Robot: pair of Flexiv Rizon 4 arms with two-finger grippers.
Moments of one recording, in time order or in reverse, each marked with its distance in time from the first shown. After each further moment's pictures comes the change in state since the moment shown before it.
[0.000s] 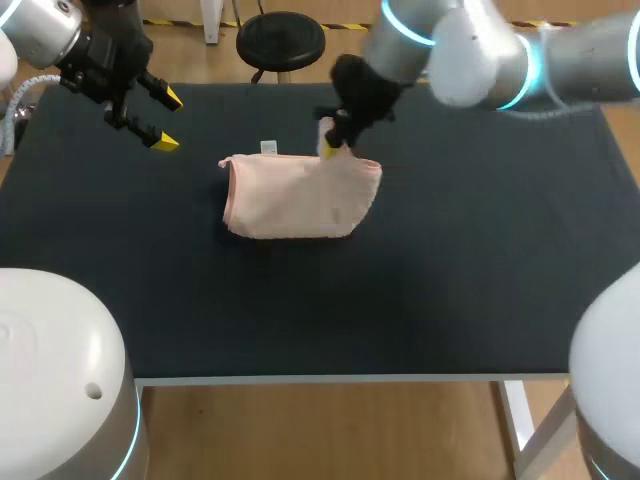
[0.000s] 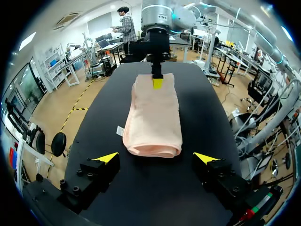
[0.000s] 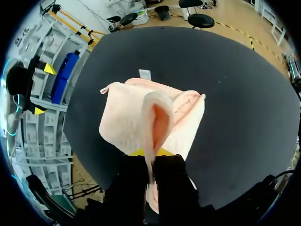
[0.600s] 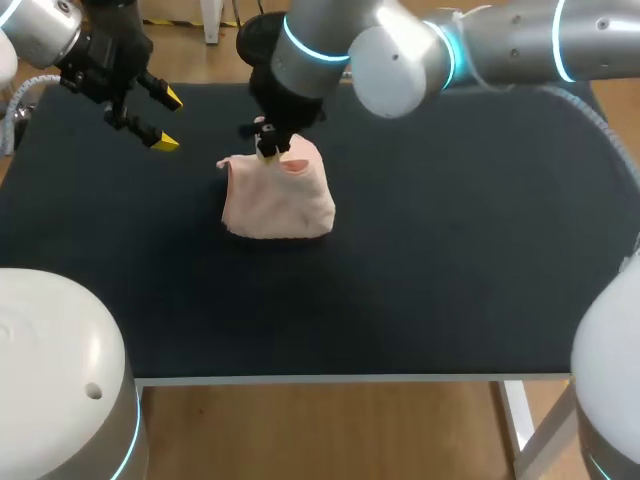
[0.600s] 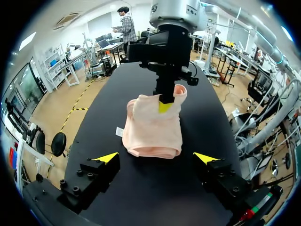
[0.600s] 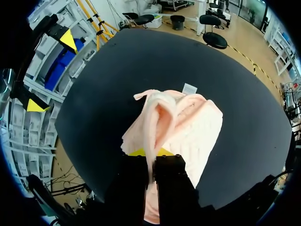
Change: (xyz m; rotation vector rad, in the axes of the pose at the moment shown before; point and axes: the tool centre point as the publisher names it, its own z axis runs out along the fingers) left arm 0.000 0.000 0.000 0.000 0.000 0.000; right arm 0.090 0.022 0.033 -0.051 -0.105 -0.168
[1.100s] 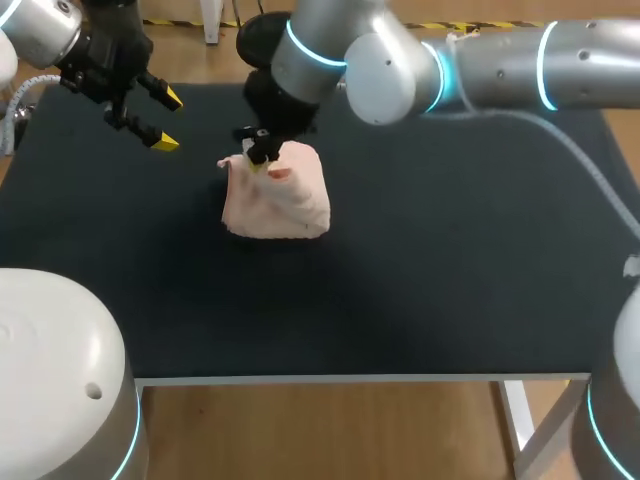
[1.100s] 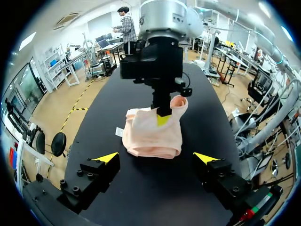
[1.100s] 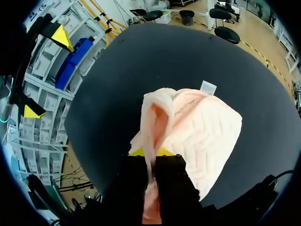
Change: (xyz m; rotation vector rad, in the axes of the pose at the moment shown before) left arm 0.000 0.000 0.000 0.000 0.000 0.000; right arm 0.008 0.005 0.030 0.022 0.144 -0.009
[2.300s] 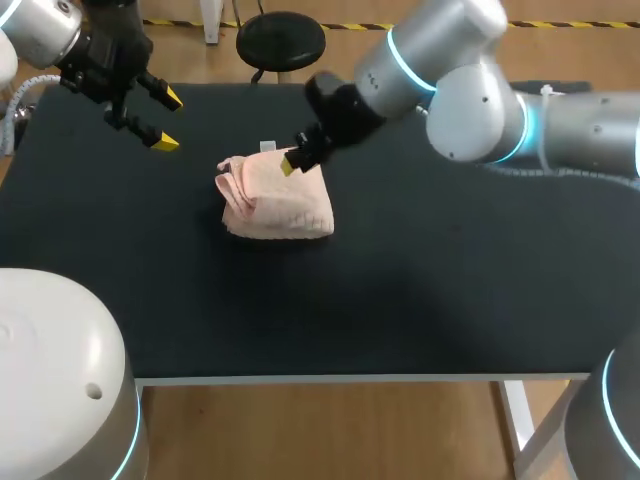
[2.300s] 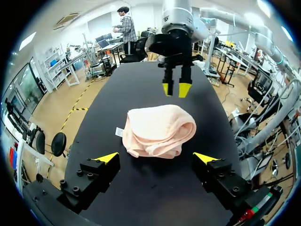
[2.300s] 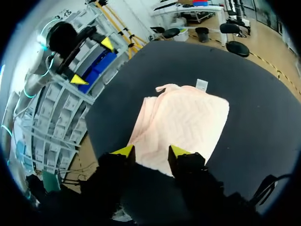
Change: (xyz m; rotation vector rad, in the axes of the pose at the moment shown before) left arm 0.000 0.000 0.000 0.000 0.000 0.000; right arm -0.010 -0.063 -0.062 -0.147 0.196 -0.087
